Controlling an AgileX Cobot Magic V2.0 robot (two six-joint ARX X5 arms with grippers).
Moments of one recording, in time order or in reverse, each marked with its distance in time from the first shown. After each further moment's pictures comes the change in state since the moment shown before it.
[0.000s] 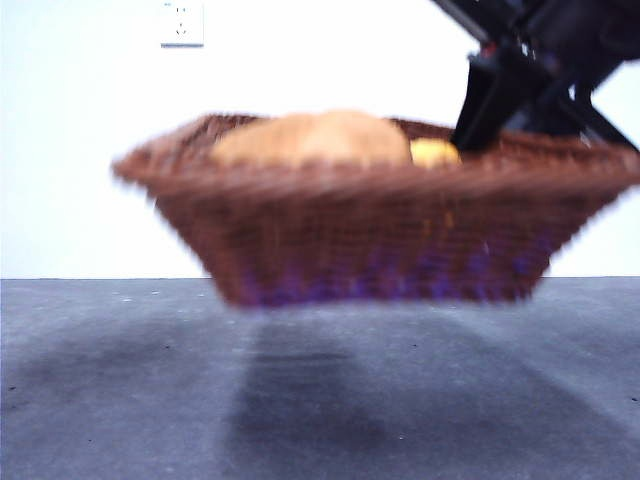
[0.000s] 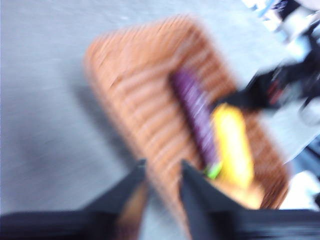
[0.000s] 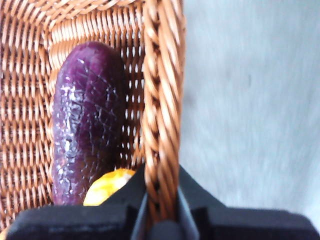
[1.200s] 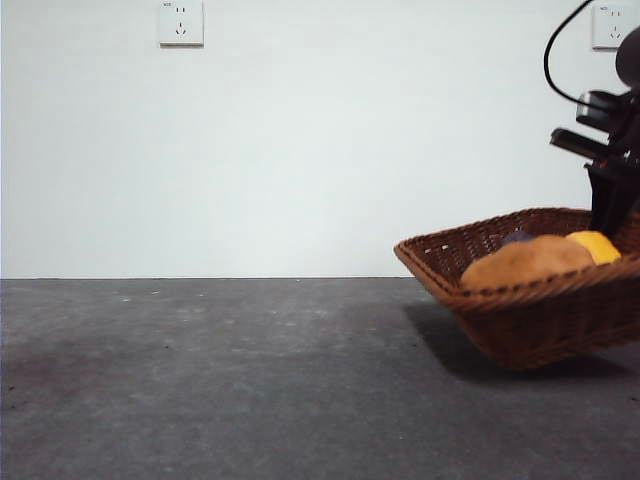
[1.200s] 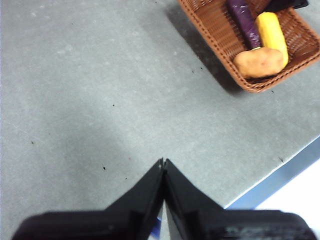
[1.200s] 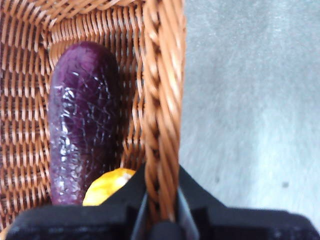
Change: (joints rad) left arm 0.000 -0.188 0.000 -0.266 -0.130 0.133; right arm -0.533 0.504 0.382 -0.268 -0.012 -0.404
